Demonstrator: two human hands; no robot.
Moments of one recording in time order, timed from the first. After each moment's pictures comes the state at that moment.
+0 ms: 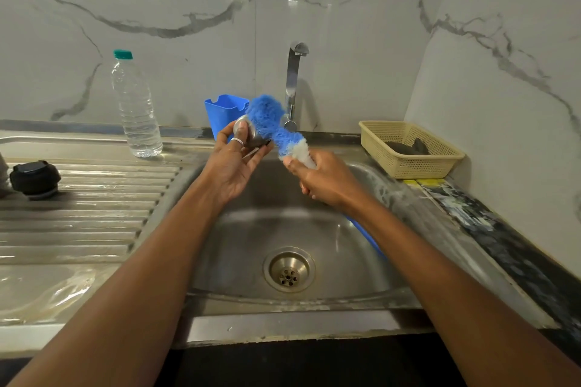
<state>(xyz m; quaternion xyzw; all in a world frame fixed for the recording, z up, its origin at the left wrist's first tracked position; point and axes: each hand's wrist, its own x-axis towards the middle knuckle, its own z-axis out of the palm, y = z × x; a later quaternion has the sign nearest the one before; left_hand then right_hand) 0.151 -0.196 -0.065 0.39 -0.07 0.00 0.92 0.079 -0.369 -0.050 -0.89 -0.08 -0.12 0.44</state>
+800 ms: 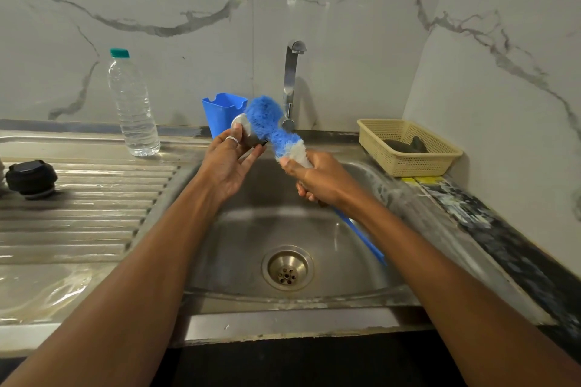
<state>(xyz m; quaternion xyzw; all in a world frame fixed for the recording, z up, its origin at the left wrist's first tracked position) 0.162 -0.192 -0.069 0.44 -0.03 0.01 0.90 0.080 -0.370 -0.053 -0.87 -0.08 -0.06 0.48</state>
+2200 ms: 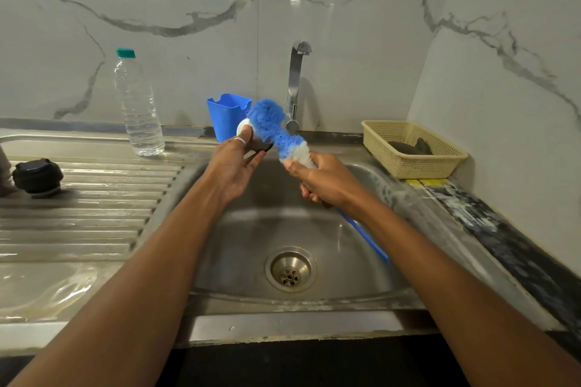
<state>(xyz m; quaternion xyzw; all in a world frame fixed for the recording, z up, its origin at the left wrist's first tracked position) 0.161 -0.195 -0.069 0.47 -0.02 0.00 0.88 0.084 -0.371 -0.055 -0.87 -0.07 -0.06 0.49</state>
